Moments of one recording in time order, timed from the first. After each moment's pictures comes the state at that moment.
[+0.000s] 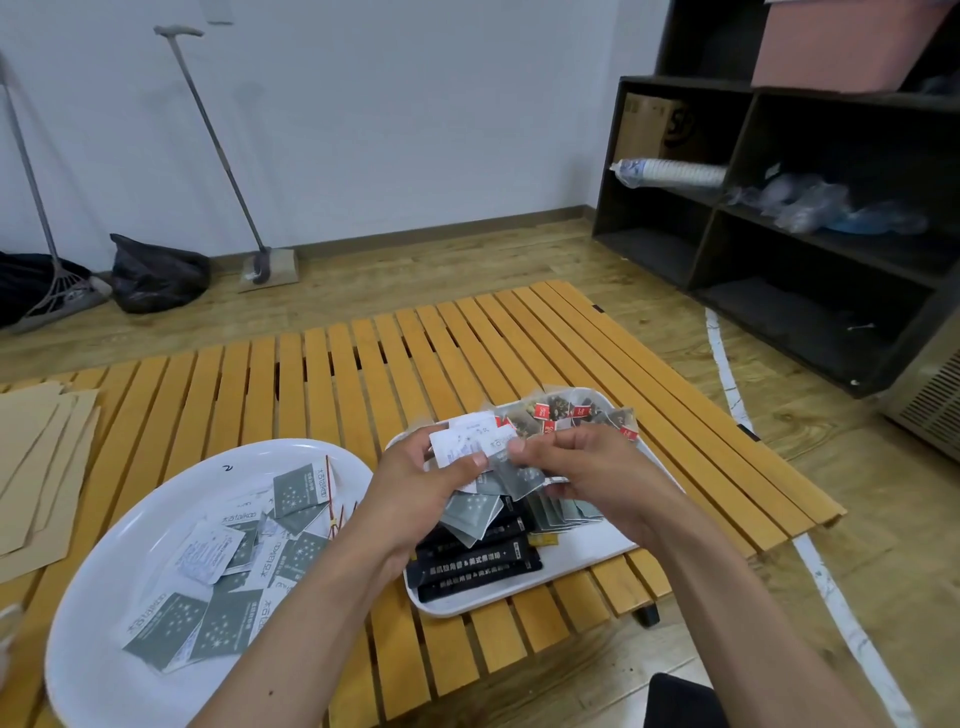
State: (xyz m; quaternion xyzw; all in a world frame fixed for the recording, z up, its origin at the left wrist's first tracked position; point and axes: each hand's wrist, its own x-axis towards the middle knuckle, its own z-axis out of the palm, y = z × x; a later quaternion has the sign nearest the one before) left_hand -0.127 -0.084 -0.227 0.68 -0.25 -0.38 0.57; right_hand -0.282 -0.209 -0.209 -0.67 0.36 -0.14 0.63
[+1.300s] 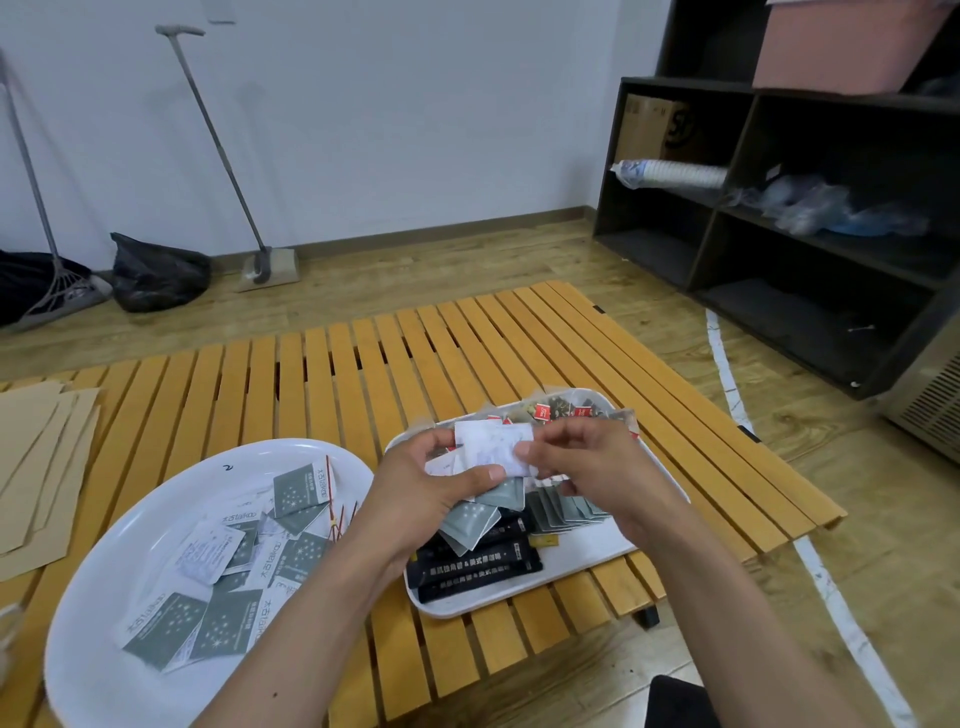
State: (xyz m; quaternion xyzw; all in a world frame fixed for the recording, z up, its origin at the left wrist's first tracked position) left_hand -0.129 -0.082 -0.222 0.69 -0.26 -0.38 0.56; right_hand -0.279 -0.209 -0.212 -0.66 0.39 -0.20 0.61
